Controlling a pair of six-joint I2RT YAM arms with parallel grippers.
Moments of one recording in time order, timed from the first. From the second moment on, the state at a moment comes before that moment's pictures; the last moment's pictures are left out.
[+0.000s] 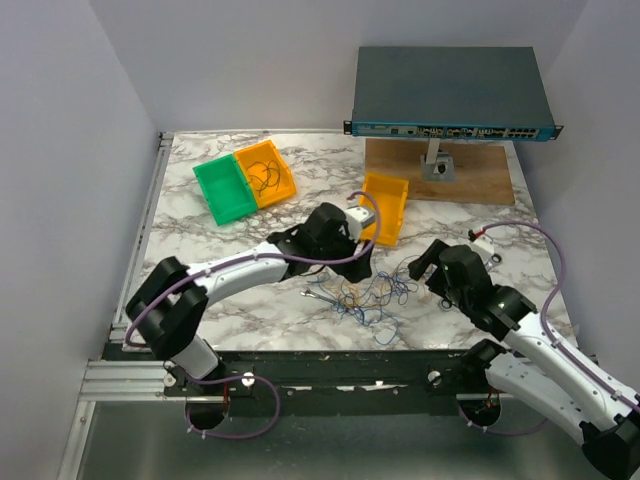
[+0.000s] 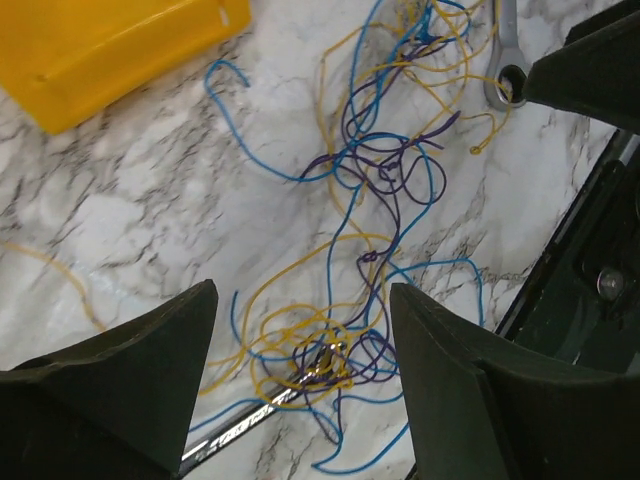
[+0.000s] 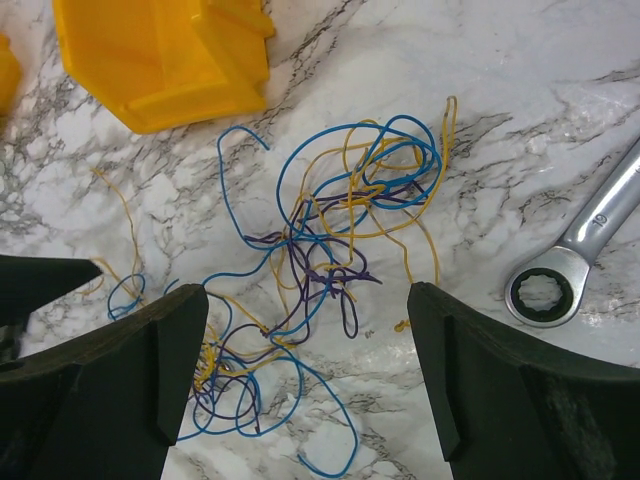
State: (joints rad) left arm -0.83 1.53 0.98 -0.09 0.27 -0.24; right arm 0.61 0.71 0.56 -0.58 0.41 0.94
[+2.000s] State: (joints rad) left arm -0.88 1.48 1.63 -0.46 0.39 -0.17; right arm 0.61 0.81 0.33 -0.22 0.25 0.99
